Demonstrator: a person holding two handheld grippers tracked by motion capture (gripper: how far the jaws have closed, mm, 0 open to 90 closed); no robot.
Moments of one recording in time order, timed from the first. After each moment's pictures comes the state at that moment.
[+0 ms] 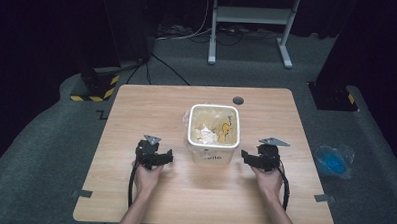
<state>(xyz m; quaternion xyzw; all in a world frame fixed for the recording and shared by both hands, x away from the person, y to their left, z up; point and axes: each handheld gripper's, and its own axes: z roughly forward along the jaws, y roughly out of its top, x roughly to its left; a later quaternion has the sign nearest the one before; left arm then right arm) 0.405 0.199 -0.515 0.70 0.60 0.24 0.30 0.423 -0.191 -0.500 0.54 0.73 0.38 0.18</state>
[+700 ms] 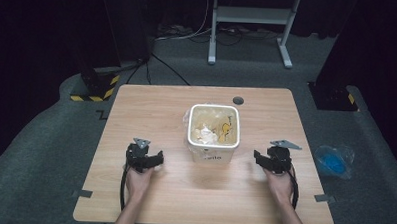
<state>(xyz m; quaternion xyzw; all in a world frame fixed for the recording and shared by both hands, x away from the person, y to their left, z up) 0.399 0.226 -0.528 0.69 0.61 0.26 0.30 0.415 -0.219 -0.495 0.56 0.71 0.36 0.21</state>
